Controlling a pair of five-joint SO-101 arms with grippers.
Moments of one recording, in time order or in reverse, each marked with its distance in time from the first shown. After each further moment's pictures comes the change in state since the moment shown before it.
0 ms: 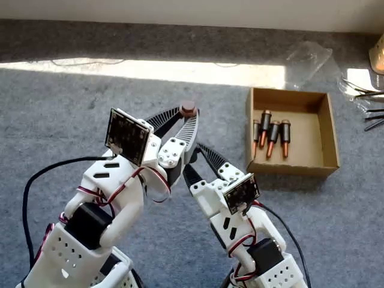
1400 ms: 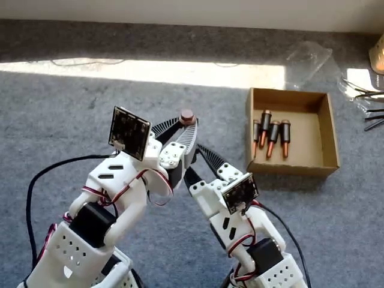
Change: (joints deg) left arm -0.4 -0.1 4.0 2.2 5.6; right arm -0.2 0.1 0.0 0.1 0.0
